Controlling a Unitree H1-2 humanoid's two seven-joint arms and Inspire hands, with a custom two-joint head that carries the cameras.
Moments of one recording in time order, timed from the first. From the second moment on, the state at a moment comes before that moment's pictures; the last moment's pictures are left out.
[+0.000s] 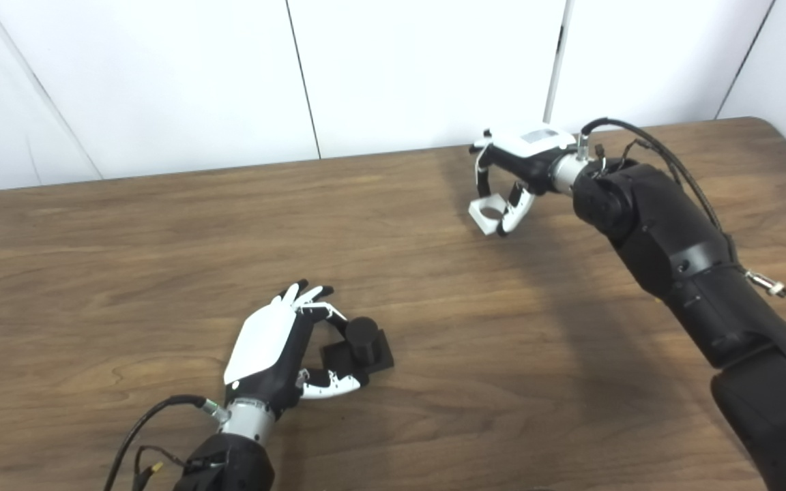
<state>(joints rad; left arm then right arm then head) 0.04 0.00 -0.39 -0.36 1.05 0.38 -0.24 -0.76 -0.55 0.40 0.38 -0.76 -0.09 0.37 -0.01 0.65</state>
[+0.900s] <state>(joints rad) 0.03 0.00 -0.38 -0.36 1.06 0.38 -0.26 -0.64 -0.53 0.36 -0.21 -0.67 0.06 0.71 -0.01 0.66</state>
